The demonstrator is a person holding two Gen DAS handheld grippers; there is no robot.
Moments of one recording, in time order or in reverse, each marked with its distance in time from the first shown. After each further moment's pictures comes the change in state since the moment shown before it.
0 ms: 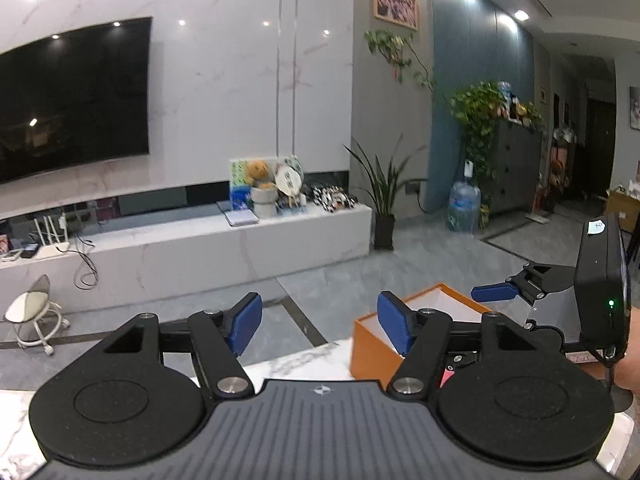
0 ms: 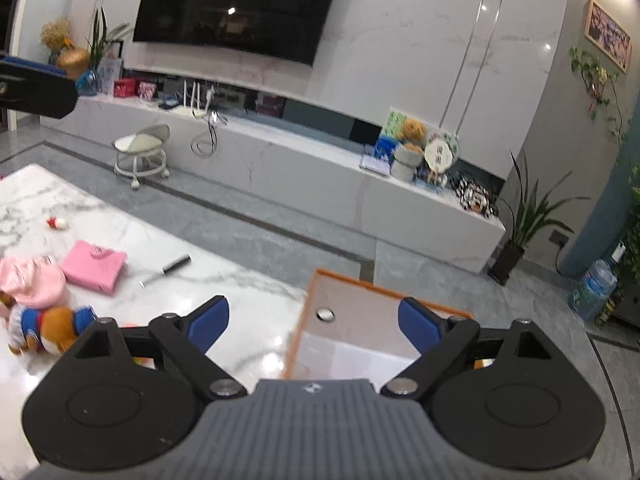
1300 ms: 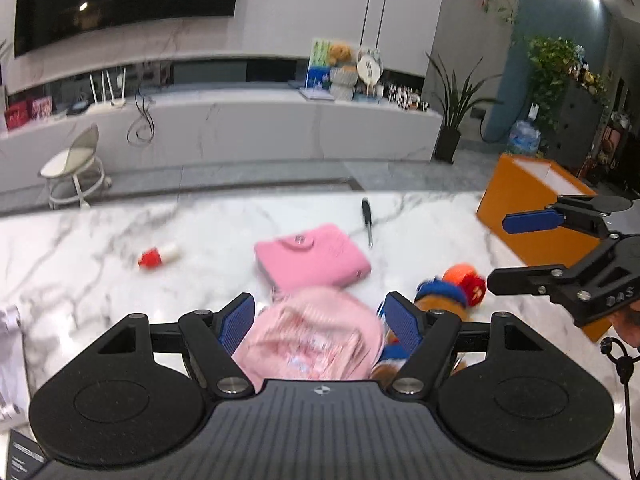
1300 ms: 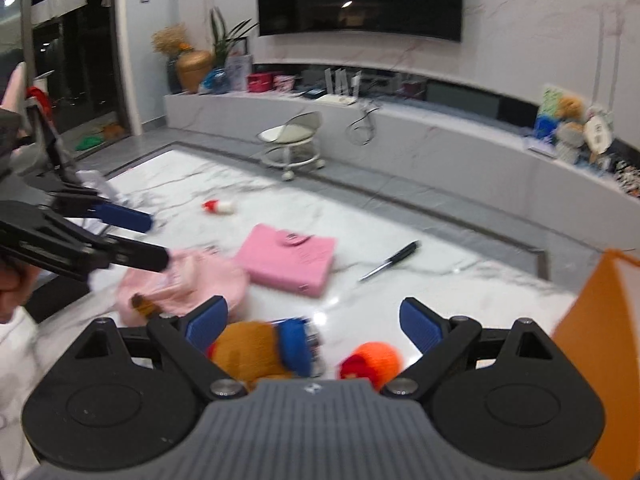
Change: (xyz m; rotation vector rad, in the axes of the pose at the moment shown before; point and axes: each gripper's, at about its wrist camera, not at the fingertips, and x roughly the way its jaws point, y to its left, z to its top) left arm 0.006 0.168 -0.165 -0.176 0.309 0.072; right arm 0.076 0.156 -0.029 0.015 0.042 0.479
